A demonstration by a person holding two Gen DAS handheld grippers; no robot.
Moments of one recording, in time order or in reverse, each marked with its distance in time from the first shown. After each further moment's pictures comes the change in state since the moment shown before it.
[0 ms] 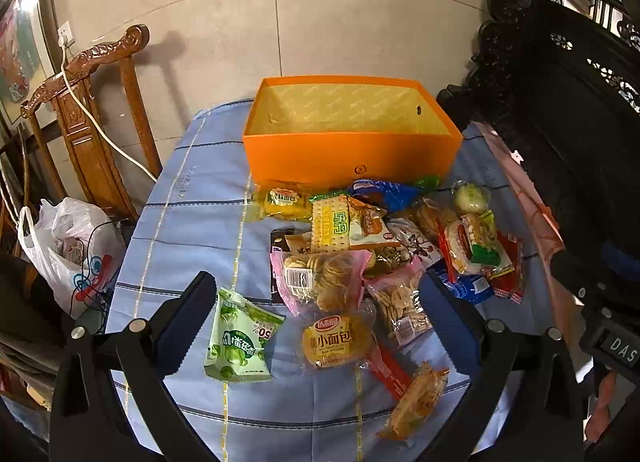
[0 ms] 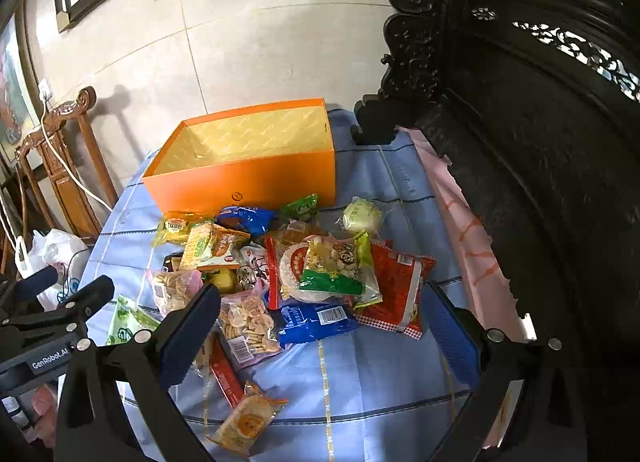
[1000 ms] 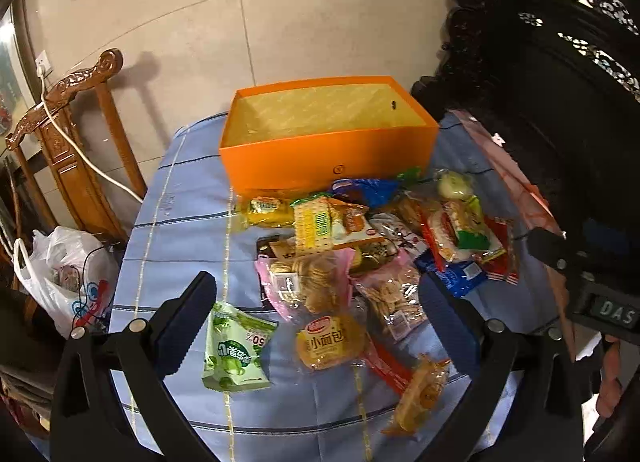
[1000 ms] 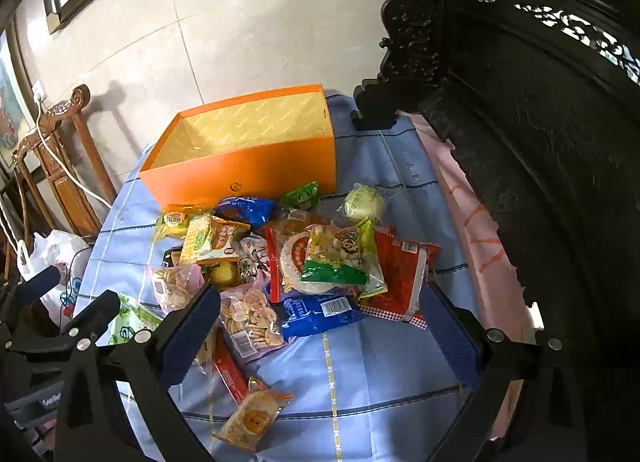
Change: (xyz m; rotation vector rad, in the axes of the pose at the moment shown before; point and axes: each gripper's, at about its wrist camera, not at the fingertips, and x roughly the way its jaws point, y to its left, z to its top) left arm -0.003 -0.017 -0.005 0.107 -0.032 -0.037; right arm 0.010 0.001 -0.001 0.018 0.053 0.015
